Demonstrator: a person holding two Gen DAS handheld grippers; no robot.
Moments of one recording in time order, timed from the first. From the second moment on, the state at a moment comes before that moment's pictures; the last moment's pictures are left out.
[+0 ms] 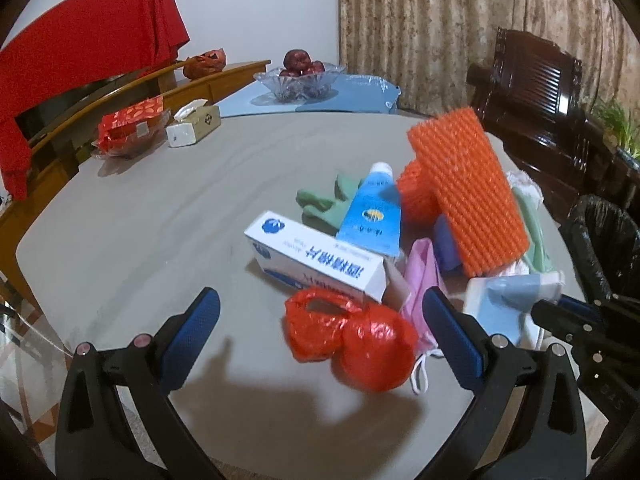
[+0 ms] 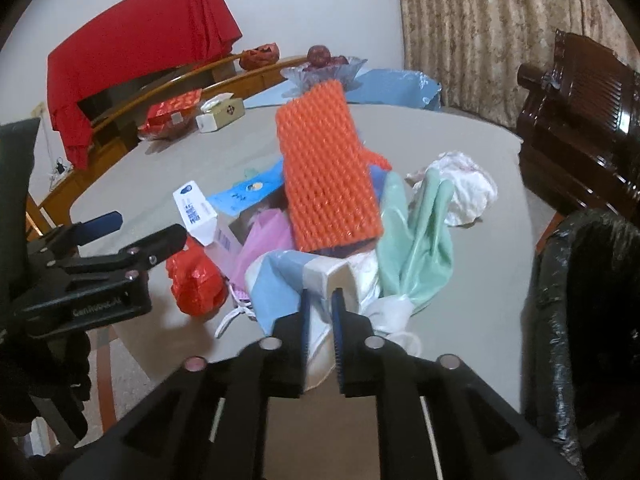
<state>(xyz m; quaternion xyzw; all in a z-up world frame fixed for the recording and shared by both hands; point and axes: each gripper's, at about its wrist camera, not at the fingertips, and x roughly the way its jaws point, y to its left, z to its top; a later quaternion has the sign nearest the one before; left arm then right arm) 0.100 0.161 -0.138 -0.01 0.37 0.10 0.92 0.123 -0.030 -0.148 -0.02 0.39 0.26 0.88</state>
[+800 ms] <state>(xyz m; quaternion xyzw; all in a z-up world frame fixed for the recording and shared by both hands) 0.127 0.099 -0.109 -0.02 0.35 0.02 0.94 0.108 -0.098 -0.084 0.00 0.33 0.21 0.92</state>
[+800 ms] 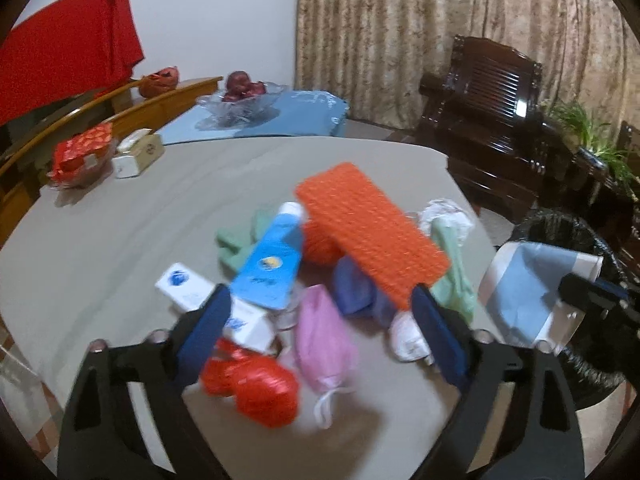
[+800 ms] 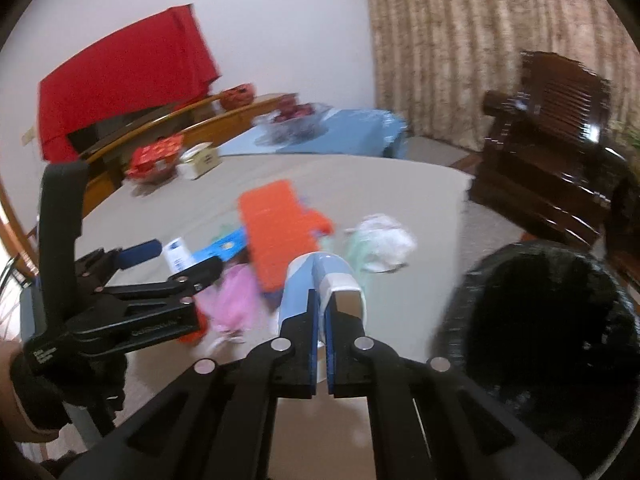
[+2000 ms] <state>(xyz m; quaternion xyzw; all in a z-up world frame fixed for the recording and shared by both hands) 0.136 -0.047 -0.074 -0.02 0.34 -0.18 0.92 0.095 -0.241 -0.069 0.03 0.31 0.05 0.95</state>
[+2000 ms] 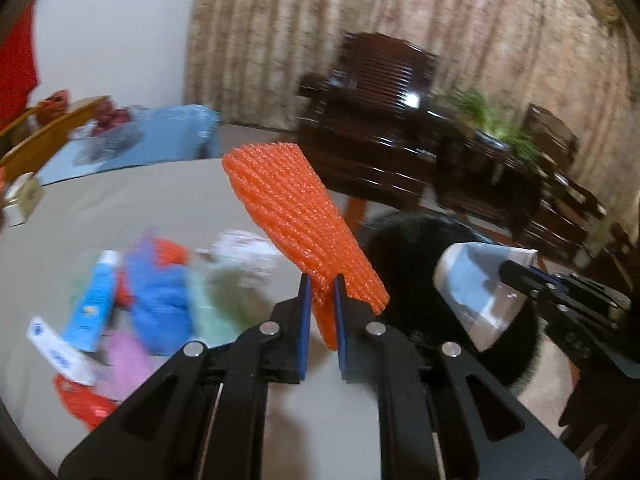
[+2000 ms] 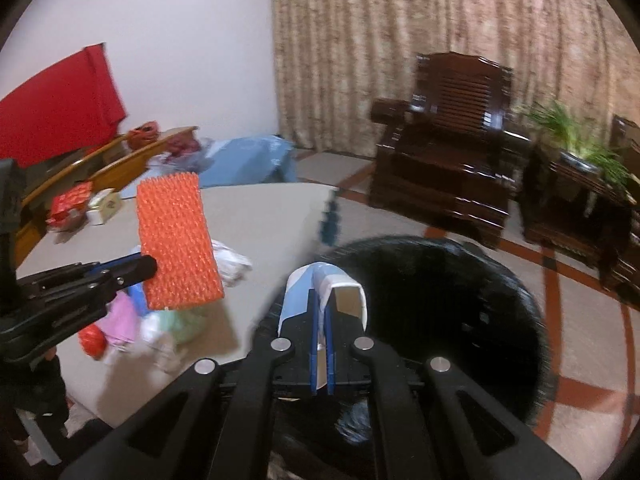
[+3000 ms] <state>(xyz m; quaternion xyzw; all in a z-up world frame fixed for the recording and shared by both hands) 0.123 -0.075 -0.094 0.01 0.35 -0.18 0.92 0.068 -0.292 -0.086 0.05 0.32 -0.03 0.94</state>
